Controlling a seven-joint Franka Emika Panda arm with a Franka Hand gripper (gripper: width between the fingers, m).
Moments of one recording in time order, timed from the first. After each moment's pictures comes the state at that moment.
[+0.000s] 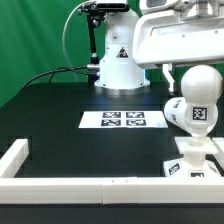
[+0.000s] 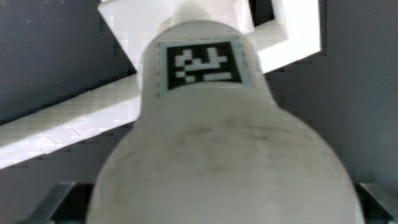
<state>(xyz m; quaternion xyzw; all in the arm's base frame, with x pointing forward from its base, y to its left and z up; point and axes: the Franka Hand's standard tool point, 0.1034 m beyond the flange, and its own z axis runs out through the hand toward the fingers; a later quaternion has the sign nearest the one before) 0.623 0.084 0.143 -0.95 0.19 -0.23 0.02</state>
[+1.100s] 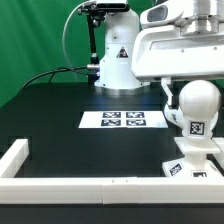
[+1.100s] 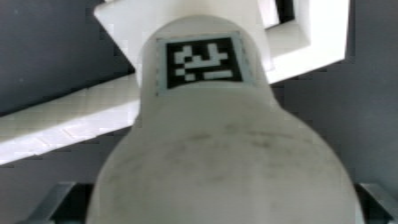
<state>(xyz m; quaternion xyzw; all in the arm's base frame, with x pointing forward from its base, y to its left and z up) 0.627 0.081 0.122 -0.95 0.17 -0.26 0.00</state>
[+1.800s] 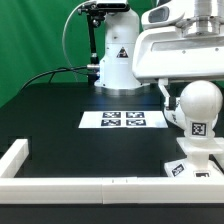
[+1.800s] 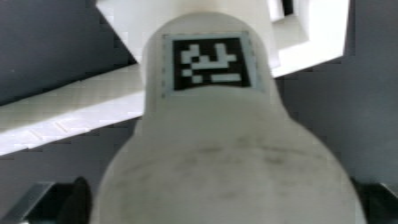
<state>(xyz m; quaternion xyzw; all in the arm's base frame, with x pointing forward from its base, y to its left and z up) 0.629 0.078 0.128 -0.95 0.16 -0.26 0.00</state>
